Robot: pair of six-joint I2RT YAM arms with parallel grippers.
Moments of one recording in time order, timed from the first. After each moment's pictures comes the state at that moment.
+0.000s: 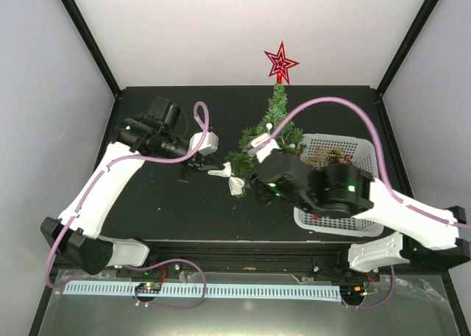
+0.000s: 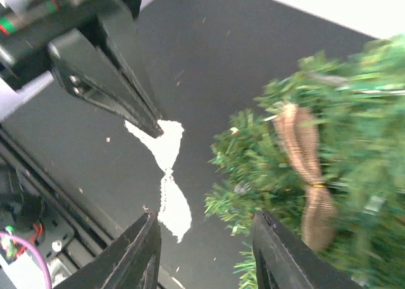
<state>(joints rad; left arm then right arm) -0.41 1.31 1.45 -1.19 0.99 0.88 1.33 1.31 1.66 -1.12 0.46 0.48</state>
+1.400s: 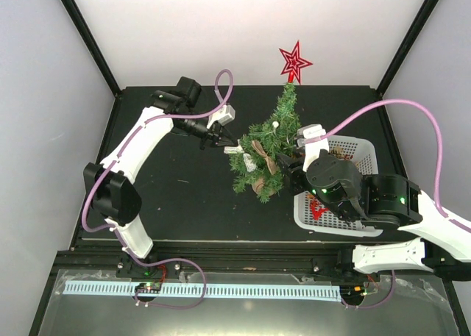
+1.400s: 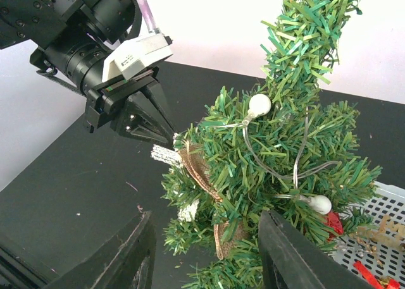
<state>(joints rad) -0.37 1.74 1.71 -1.15 1.05 0.82 1.33 1.04 1.53 -1.02 0.72 0.53</state>
